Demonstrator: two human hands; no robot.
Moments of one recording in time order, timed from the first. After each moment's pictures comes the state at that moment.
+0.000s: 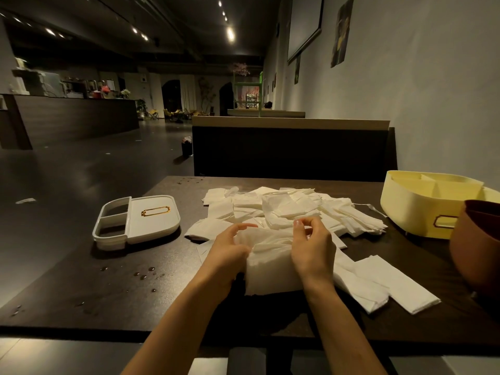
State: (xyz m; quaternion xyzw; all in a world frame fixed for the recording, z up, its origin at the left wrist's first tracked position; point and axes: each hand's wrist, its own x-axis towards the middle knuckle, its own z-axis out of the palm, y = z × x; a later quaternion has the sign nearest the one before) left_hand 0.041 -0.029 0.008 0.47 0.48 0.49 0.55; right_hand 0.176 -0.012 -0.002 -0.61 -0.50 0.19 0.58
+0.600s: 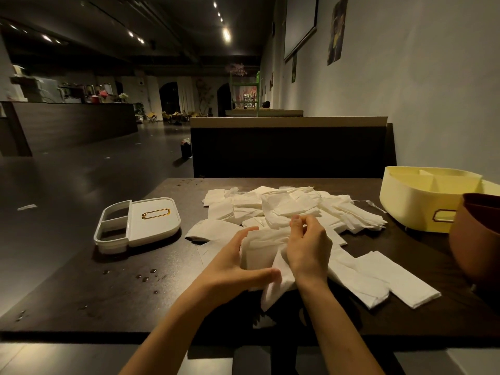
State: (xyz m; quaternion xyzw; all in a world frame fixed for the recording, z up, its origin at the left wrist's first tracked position) left_hand 0.028 -0.041 -0.005 0.68 0.40 0.40 0.47; right_hand 0.168 -0.008 -0.008 -0.61 -0.50 0.14 0.60
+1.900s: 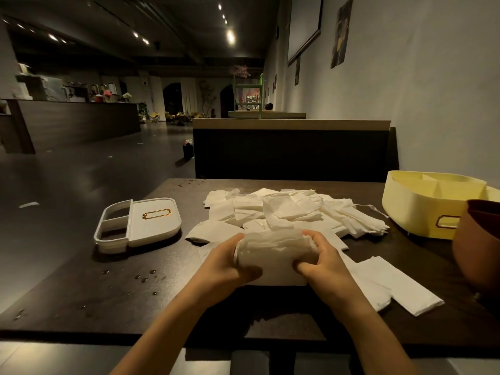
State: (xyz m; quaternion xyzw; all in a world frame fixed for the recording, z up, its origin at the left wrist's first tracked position) left_hand 0.014 -0.028 -0.017 0.71 0.41 0.44 0.37; right_hand 0.213 -0.035 -0.015 -0.49 -0.63 0.37 0.48
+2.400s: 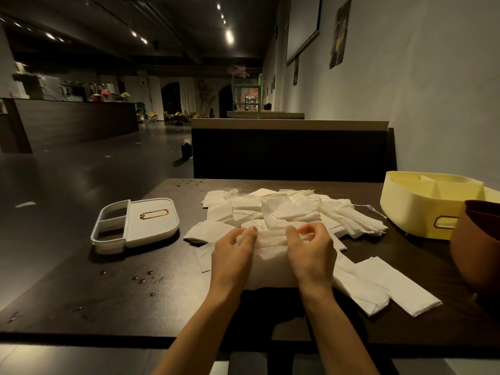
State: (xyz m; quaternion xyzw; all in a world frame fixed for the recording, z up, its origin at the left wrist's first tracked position) left_hand 0.059 -0.025 -0.011 0.49 0.52 0.59 0.38; right_hand 0.172 -0.019 -0.001 -0.62 -0.47 0.21 0.59
